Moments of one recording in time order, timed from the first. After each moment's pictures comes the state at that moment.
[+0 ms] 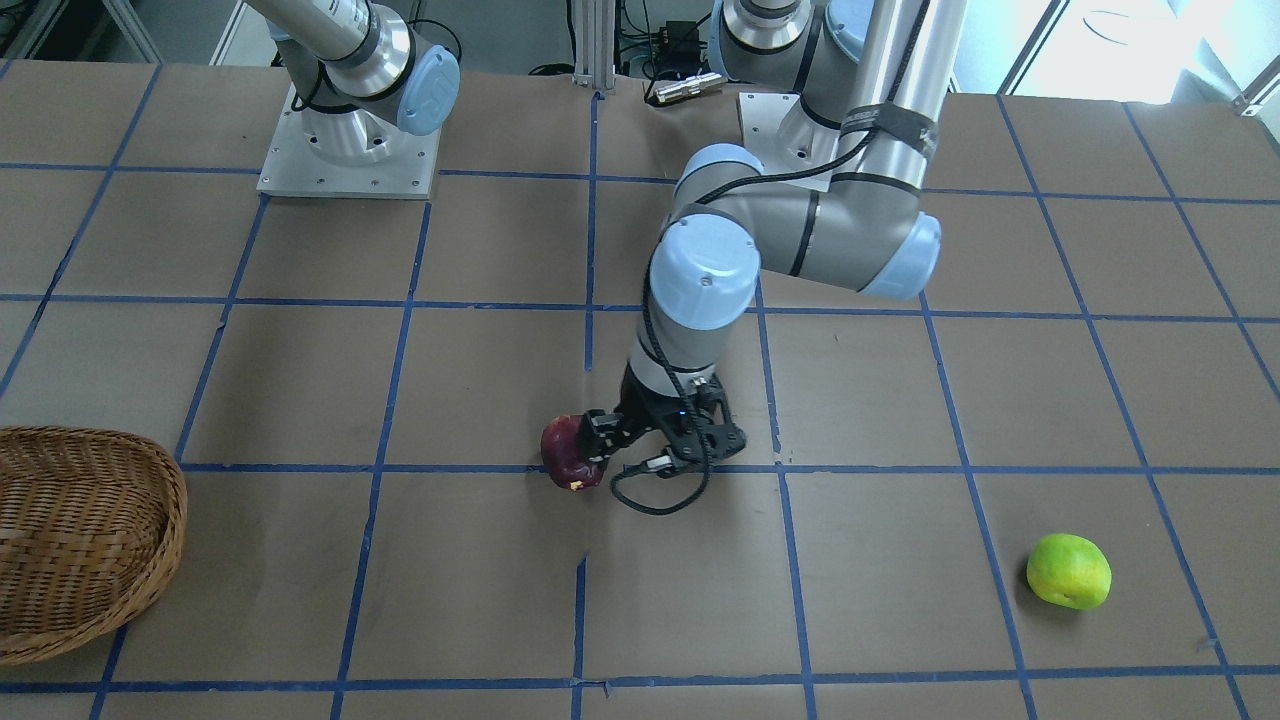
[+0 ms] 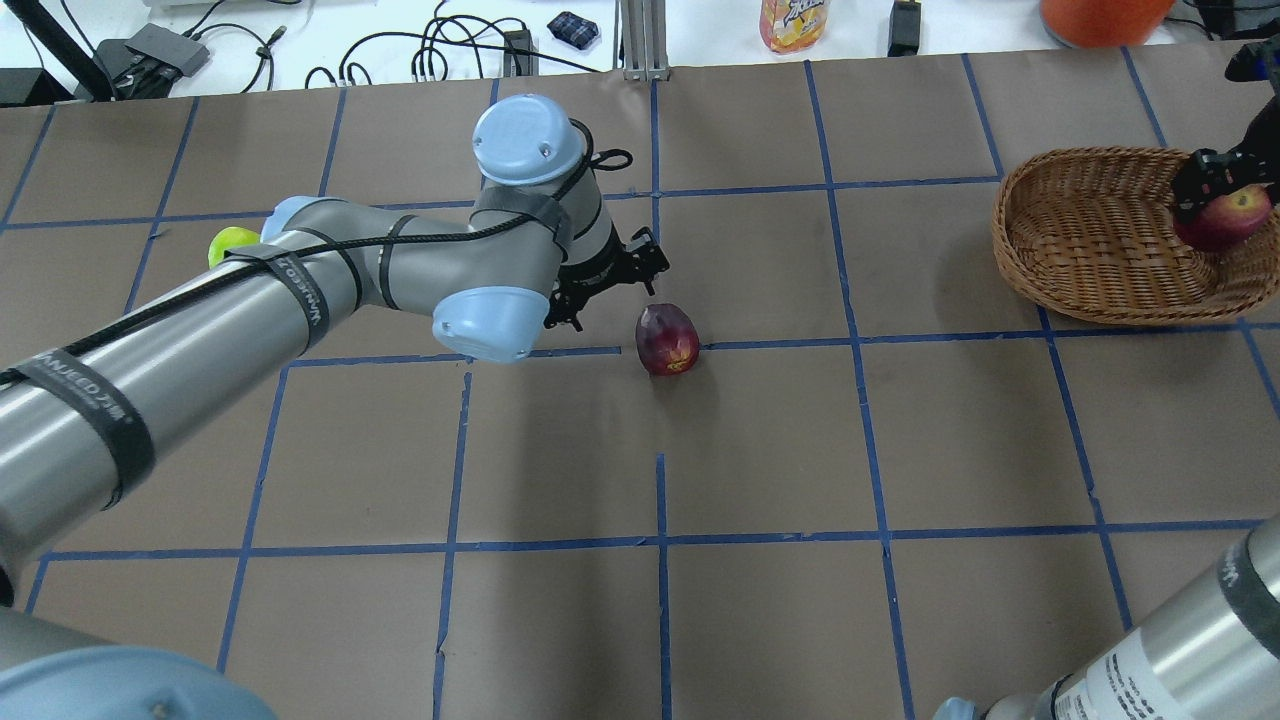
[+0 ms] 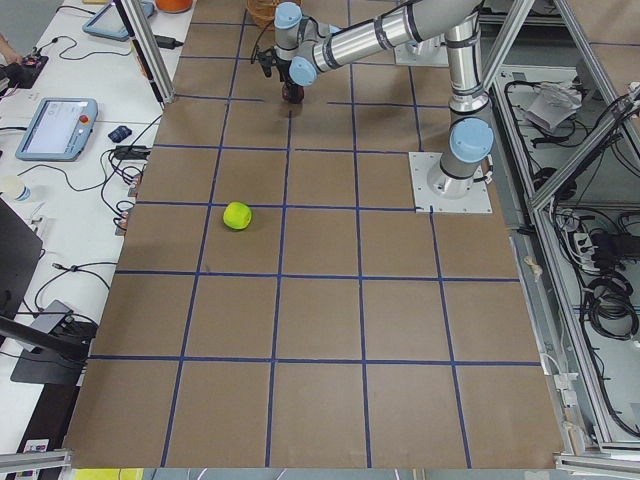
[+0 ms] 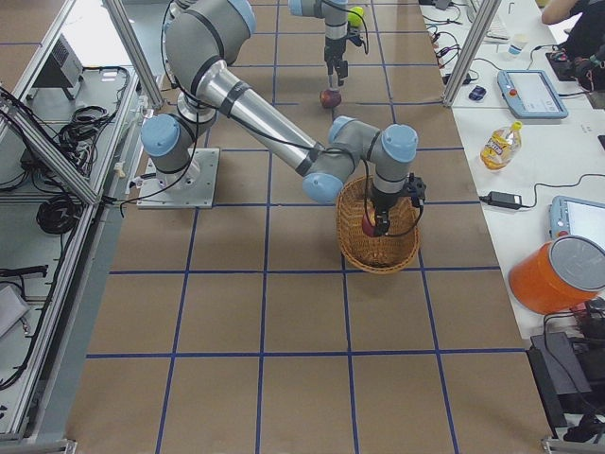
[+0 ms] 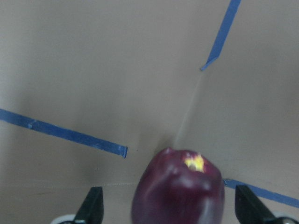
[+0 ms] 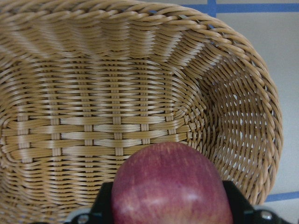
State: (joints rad) left arm -1.80 -1.97 -1.72 -0.93 1.48 -0.63; right arm 1.00 -1.04 1.46 -2.07 -1.65 -0.53
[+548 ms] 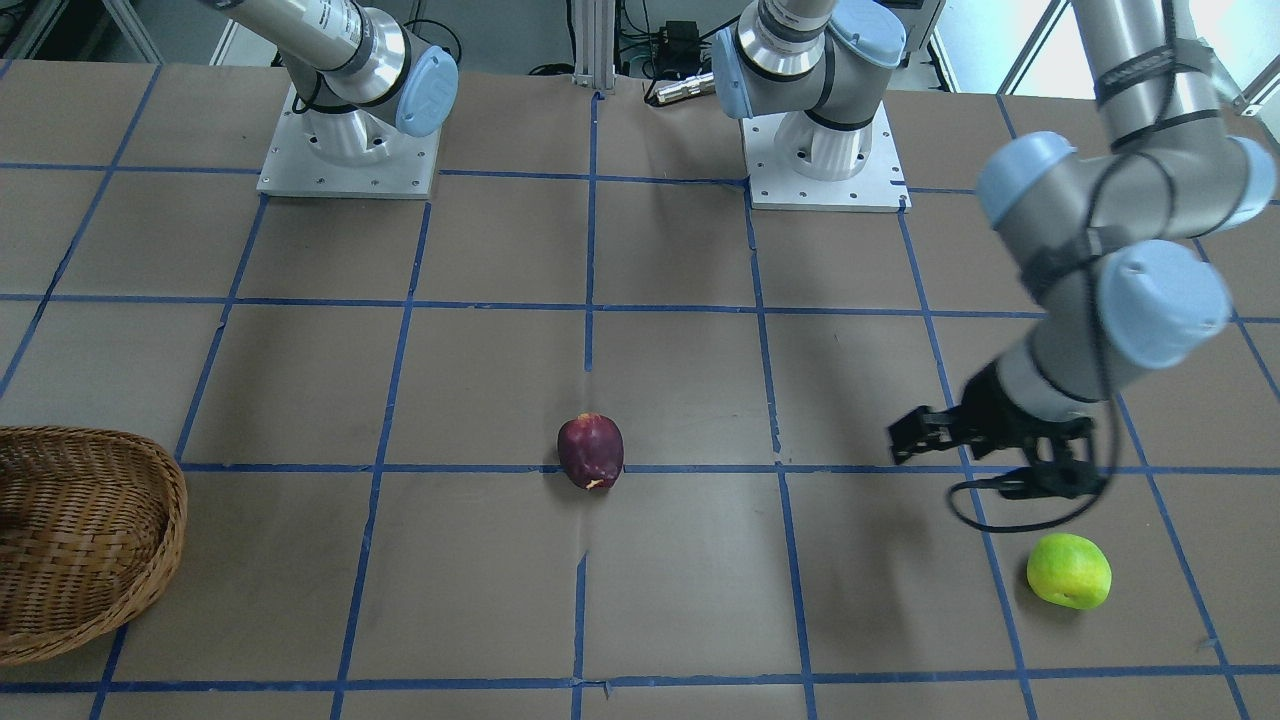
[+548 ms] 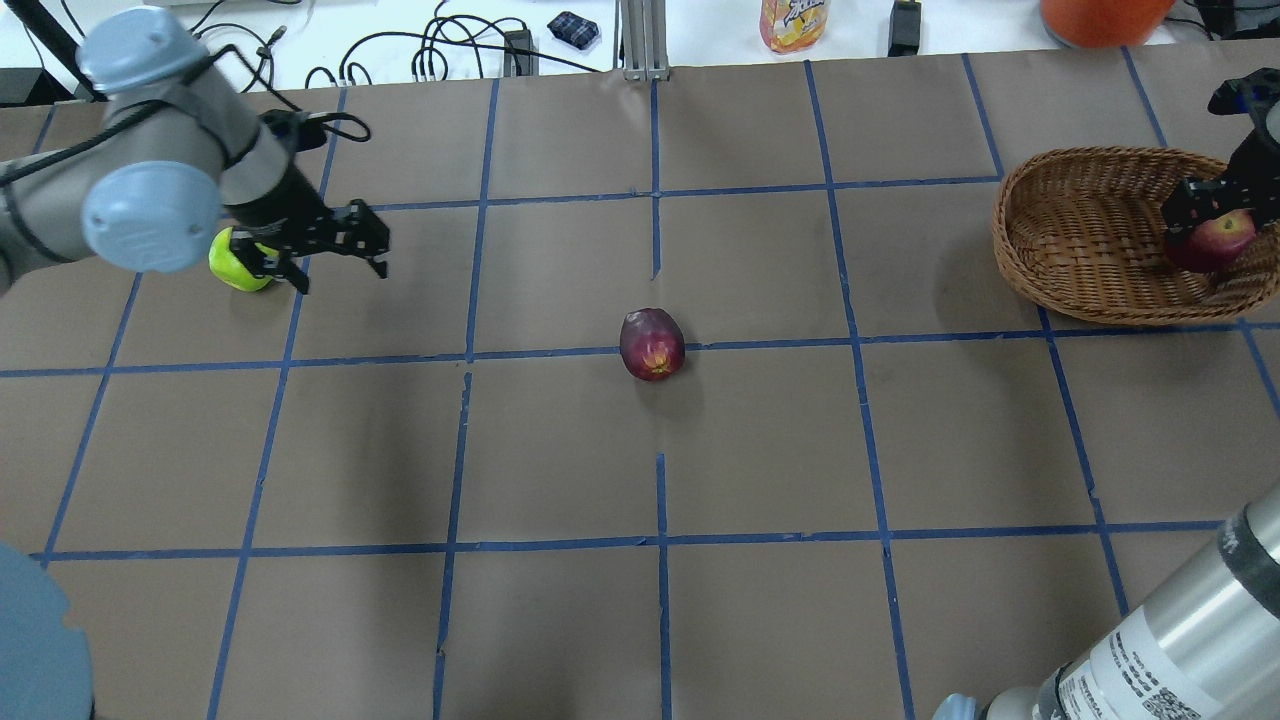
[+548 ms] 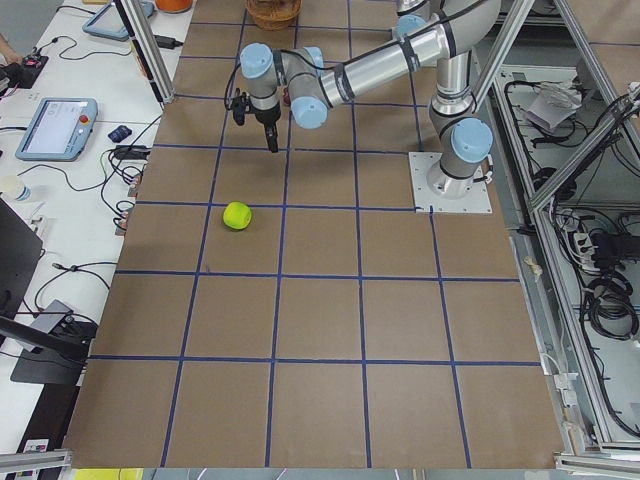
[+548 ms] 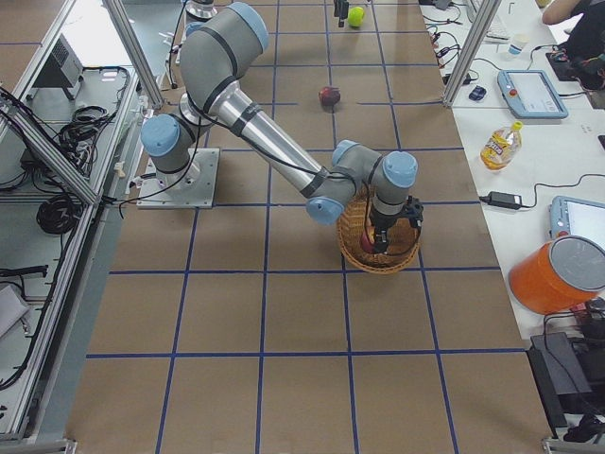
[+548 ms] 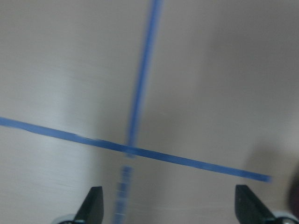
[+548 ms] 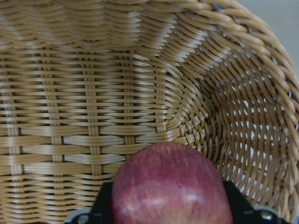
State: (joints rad) left arm -1.25 -1.89 -1.68 -1.19 1.49 0.27; right arm 0.99 -0.97 1.47 -2.11 -1.66 -0.56
